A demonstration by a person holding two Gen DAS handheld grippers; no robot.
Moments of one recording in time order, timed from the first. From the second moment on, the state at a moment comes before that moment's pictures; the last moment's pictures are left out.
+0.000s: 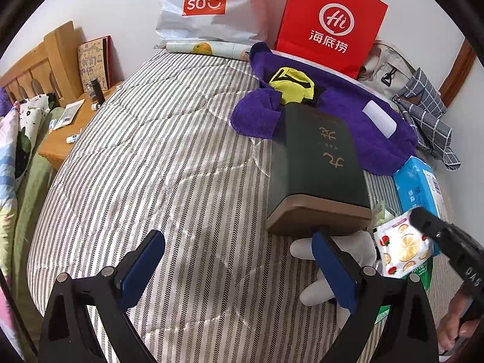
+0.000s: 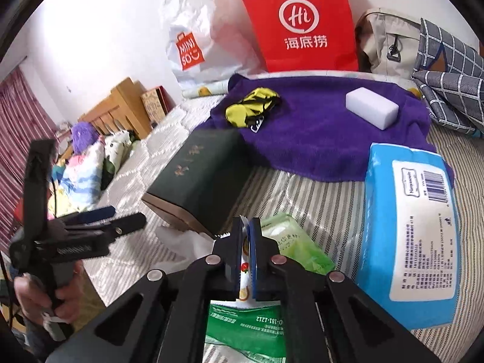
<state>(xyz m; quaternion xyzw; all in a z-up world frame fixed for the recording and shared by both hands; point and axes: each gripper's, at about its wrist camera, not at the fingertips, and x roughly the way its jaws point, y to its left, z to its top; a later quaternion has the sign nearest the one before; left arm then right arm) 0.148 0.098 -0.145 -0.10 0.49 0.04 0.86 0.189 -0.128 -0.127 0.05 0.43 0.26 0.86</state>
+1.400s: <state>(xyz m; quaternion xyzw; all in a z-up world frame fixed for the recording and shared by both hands) 0.137 0.062 -0.145 -0.08 0.49 0.01 0.87 0.085 -0.254 -0.189 0.03 0.46 0.08 0.89</state>
